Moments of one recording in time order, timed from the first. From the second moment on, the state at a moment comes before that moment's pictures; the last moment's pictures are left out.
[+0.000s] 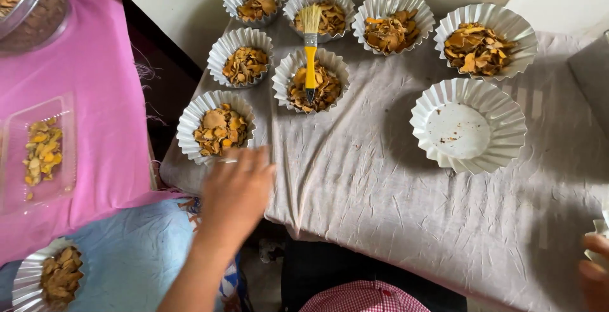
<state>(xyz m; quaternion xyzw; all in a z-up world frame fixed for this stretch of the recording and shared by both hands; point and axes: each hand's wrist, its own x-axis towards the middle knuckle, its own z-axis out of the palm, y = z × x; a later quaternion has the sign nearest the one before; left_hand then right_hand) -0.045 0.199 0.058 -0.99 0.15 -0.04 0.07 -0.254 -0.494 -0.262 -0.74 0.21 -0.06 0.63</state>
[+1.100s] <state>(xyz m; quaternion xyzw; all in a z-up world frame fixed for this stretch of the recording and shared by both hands) 0.012 0.043 0.001 -0.81 0.50 -0.30 -0.02 -0.116 -0.228 0.007 -0.99 0.02 -0.12 -0.08</state>
